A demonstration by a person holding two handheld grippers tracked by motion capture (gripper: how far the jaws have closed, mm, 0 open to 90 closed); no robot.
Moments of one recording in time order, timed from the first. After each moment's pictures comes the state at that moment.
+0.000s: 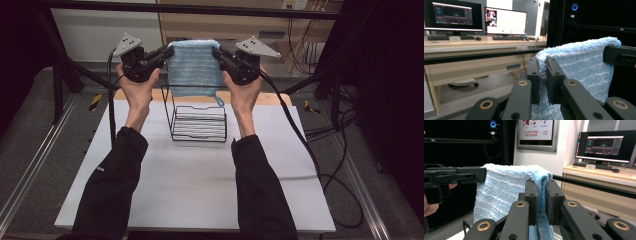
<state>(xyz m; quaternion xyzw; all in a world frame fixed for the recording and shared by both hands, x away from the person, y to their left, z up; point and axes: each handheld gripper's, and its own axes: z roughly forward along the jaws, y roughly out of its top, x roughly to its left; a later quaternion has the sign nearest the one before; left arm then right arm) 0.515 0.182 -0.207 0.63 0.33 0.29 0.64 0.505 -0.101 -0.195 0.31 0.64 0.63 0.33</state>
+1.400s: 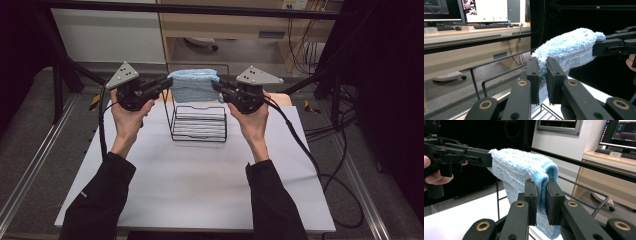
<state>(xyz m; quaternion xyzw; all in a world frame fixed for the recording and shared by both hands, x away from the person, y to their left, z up) 0.466 0.196 -0.241 0.69 0.28 0.25 0.62 0.460 -0.114 -0.233 0.26 0.71 0.59 0.28</state>
